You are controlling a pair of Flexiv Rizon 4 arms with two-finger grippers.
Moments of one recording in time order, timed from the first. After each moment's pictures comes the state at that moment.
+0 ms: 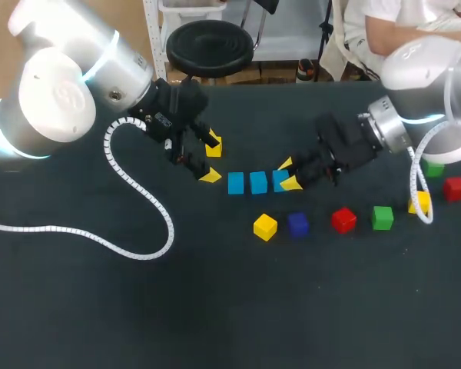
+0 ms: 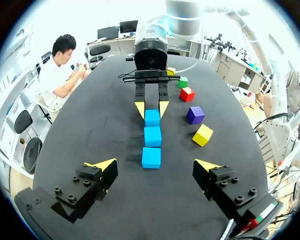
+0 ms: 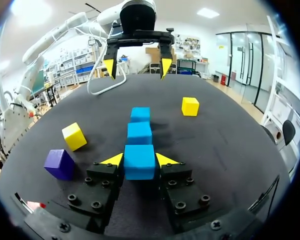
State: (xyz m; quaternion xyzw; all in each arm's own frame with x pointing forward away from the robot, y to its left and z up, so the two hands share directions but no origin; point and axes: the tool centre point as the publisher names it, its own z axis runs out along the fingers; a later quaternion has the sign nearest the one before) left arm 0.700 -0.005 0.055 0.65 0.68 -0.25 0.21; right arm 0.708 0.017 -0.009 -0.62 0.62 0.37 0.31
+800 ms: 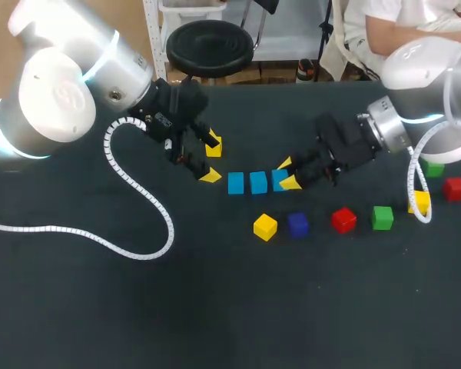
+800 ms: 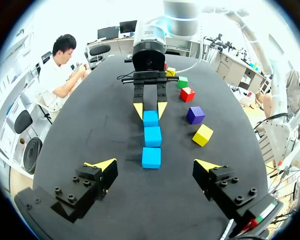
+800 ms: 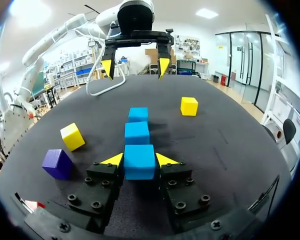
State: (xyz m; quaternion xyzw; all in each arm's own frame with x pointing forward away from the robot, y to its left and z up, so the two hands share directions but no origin) left arm 0.700 -0.005 0.055 0.65 0.68 -0.25 0.21; right arm 0.711 0.018 -0.011 -0.62 0.62 0.38 0.31
